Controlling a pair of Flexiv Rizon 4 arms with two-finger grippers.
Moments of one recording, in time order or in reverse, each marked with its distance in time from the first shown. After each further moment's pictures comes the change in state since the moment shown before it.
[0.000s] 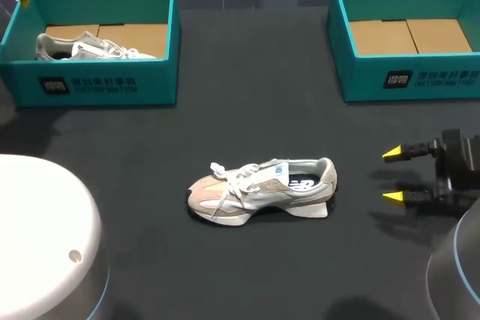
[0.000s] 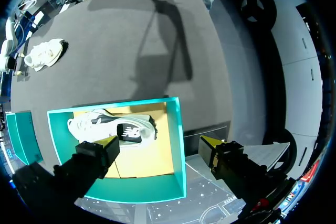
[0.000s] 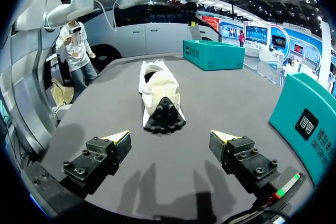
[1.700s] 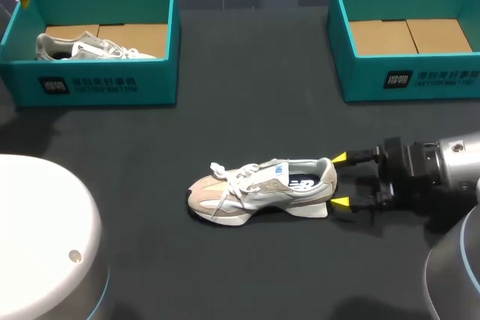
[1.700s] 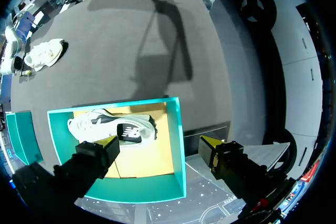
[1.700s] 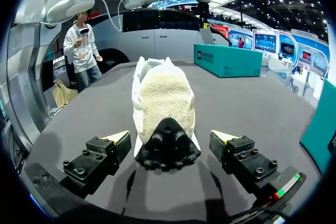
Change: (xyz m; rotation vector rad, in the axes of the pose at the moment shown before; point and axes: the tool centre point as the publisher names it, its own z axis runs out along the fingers) left arm 0.000 0.000 0.000 0.000 0.000 0.000; right arm 0.007 0.014 0.098 -0.075 0.074 -0.038
